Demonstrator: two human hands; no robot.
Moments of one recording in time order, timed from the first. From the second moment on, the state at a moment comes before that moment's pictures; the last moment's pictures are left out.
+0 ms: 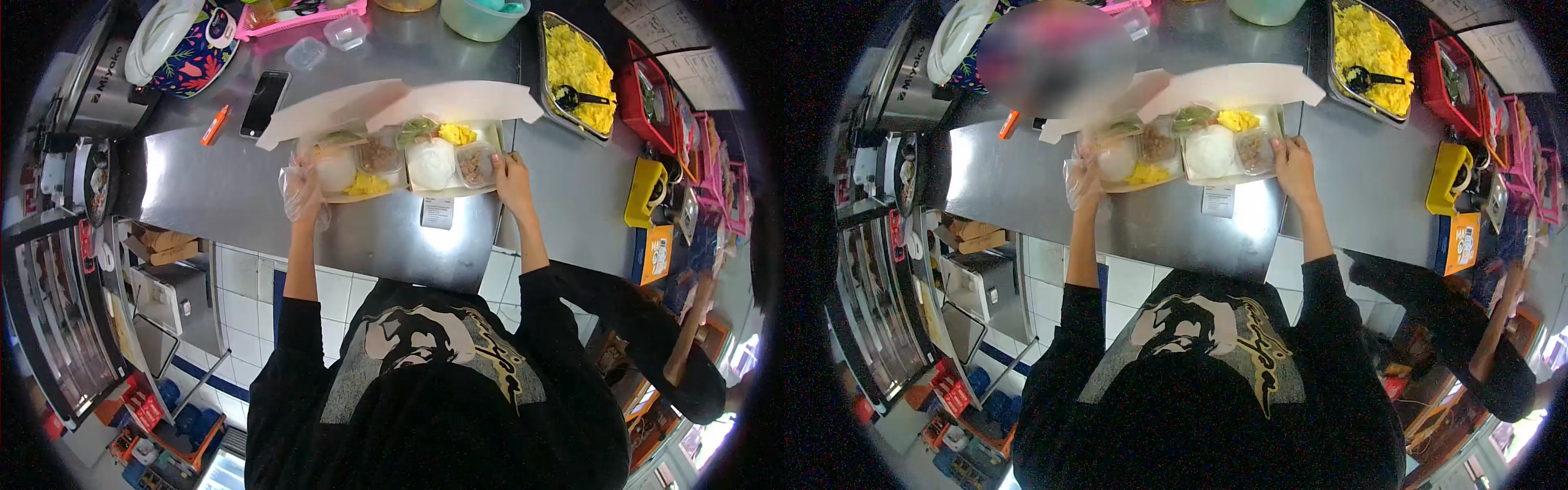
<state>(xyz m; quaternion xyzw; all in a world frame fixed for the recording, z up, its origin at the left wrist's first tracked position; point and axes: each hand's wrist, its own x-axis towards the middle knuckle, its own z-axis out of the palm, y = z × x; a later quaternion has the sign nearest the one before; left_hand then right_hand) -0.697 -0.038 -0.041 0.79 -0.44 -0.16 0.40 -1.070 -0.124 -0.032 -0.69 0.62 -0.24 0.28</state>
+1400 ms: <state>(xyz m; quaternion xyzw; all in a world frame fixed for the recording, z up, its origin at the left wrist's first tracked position) -0.694 0.155 -0.040 0.66 -0.37 -0.25 0.60 -0.656 -0.159 0.001 -0.63 0.63 -0.24 0.39</state>
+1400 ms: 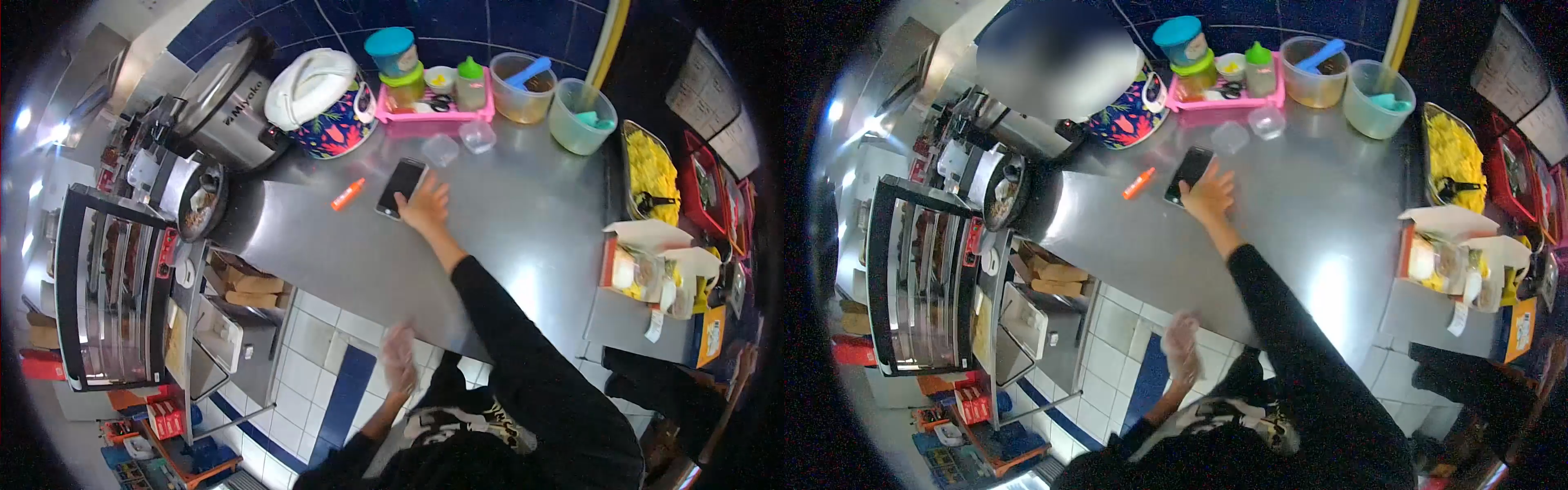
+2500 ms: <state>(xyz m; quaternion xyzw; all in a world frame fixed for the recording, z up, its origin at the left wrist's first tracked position) -1.061 0.232 -0.298 0.35 -0.87 -0.26 -0.24 -1.529 0.557 -0.007 0.08 0.46 -0.74 0.49</state>
